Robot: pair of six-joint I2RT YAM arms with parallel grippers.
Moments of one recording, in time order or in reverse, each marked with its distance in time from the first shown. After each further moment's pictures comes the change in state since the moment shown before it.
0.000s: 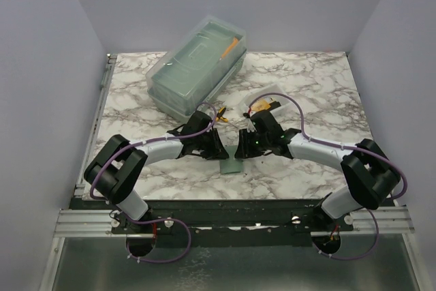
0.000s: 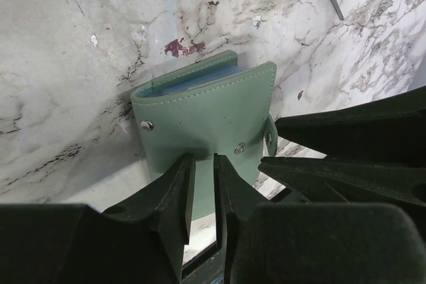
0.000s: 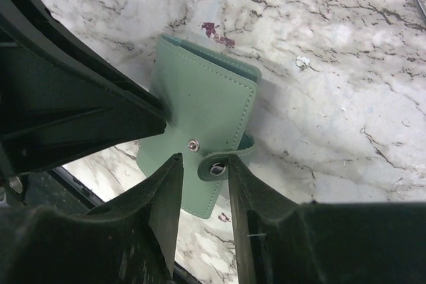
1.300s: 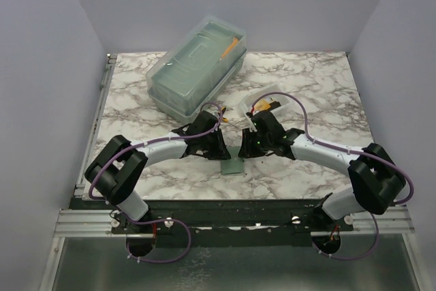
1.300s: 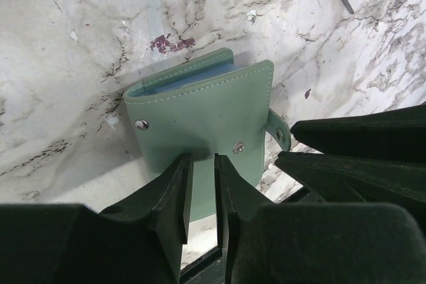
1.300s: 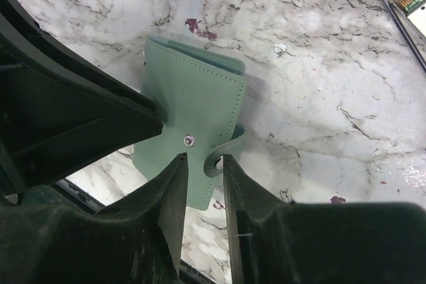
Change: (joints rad) left arm -0.059 -0.003 0.054 -0.082 -0.071 0.031; right arm 0.020 -0.053 0.018 -0.082 0.090 0.026
